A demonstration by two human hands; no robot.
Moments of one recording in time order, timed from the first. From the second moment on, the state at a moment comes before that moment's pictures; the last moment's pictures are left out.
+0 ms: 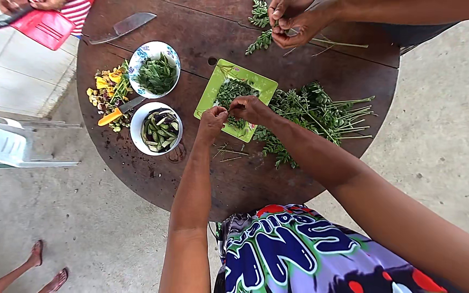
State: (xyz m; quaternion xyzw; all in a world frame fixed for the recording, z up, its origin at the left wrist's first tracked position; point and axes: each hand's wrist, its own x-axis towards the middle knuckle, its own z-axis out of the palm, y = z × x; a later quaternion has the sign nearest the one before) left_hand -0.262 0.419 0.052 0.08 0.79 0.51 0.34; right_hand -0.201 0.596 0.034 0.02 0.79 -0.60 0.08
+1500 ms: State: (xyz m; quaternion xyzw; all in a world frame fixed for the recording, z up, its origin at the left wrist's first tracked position) left_hand -0.262 0.428 0.043 0.17 0.82 0.41 0.36; right_hand -0.204 0.608 0.032 0.08 0.84 -0.53 0.08
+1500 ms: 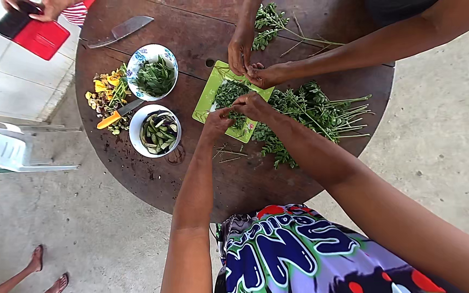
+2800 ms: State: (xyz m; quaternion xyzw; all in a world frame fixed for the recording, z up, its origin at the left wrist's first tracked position) left_hand -0.118 0.360 -0.005 0.20 0.92 0.16 0.29; right_hand 0.090 0.734 -0.035 0.39 0.86 -0.33 0.03
